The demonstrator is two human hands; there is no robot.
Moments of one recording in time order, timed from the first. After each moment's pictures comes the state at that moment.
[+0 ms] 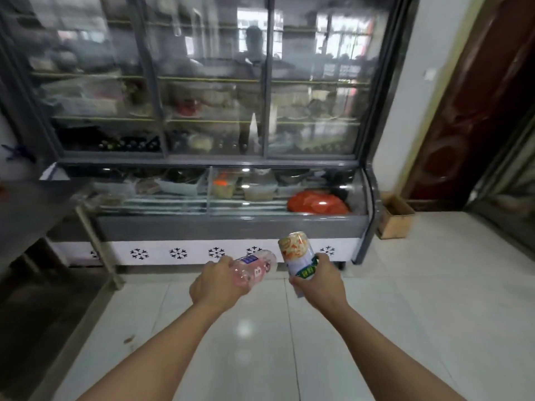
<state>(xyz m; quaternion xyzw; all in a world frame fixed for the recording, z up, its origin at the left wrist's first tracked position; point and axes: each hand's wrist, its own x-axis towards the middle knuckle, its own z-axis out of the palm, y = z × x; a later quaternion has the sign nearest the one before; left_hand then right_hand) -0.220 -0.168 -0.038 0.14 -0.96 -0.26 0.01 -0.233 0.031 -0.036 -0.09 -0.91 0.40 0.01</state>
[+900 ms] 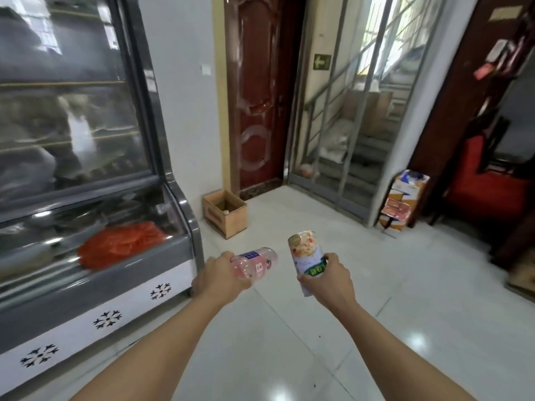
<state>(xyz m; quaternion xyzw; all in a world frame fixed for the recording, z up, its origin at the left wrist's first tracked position) -0.412 0.371 -0.041 -0.19 -0.95 -0.25 -0.07 -0.284 0.545 -0.034 -0.40 -0.83 0.36 0.15</state>
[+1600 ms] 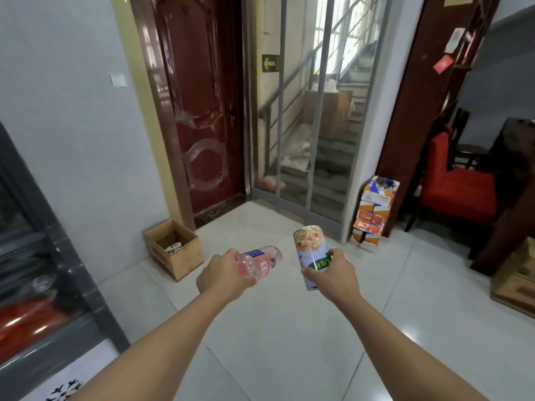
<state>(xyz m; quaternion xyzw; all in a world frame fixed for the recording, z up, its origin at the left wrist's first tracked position) -0.565 0.757 -0.029 -0.27 -0.94 -0.22 -0.05 -0.419 0.919 -0.038 -0.46 -0.79 0.37 0.19</state>
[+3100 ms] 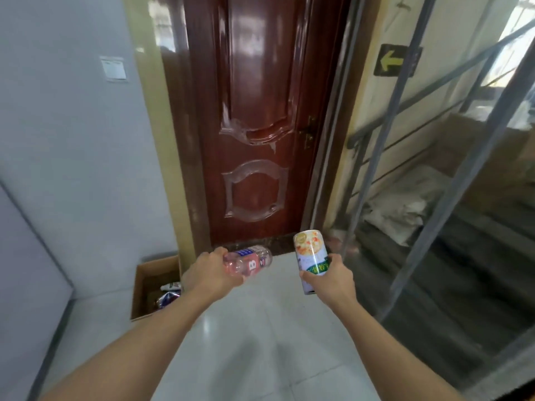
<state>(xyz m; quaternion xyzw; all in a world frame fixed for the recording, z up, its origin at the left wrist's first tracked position) -1.118 1.309 -0.030 -0.01 -0.97 -0.24 -0.03 -1.065 1.537 -0.035 -0.28 -0.87 0.39 0.08</state>
